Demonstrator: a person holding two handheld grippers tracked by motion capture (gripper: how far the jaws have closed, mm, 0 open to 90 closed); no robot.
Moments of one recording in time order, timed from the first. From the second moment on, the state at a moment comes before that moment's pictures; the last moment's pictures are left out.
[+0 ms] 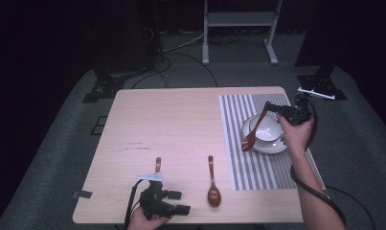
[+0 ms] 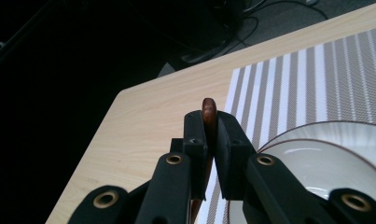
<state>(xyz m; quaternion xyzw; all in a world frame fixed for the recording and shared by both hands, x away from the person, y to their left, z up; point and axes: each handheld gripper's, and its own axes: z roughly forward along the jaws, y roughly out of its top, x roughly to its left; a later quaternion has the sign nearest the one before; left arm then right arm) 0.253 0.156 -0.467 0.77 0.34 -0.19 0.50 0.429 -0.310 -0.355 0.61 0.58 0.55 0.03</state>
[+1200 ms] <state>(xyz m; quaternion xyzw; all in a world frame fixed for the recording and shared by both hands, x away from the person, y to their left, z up) 0.252 0.156 -0.466 0.77 0.35 -0.18 0.50 0.432 -0.373 -0.360 0.67 0.48 0.55 0.09</state>
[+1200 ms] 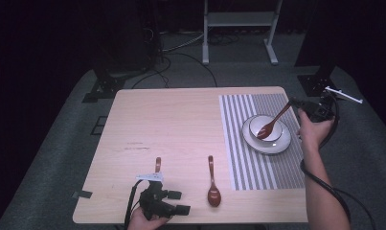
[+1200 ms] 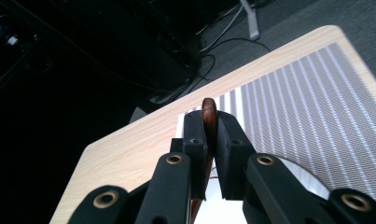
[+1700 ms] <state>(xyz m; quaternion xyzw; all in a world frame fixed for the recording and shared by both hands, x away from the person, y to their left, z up) 0.252 0.156 -0.466 0.77 0.35 -0.18 0.50 0.428 -0.386 -0.376 0.69 0.45 0.55 0.10</state>
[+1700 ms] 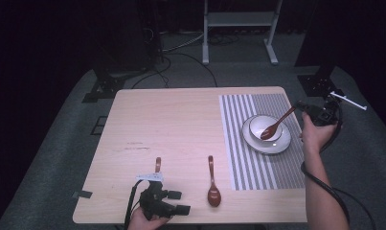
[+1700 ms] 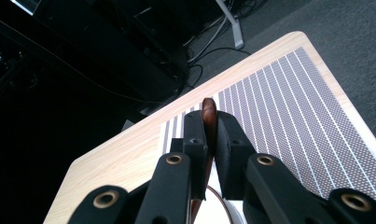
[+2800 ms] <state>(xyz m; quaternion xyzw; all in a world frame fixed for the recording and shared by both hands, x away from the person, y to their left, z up) 0.252 0.156 -0.466 0.77 0.35 -0.18 0.50 0.430 -0.393 -0.408 0.70 0.46 0.54 0.07</state>
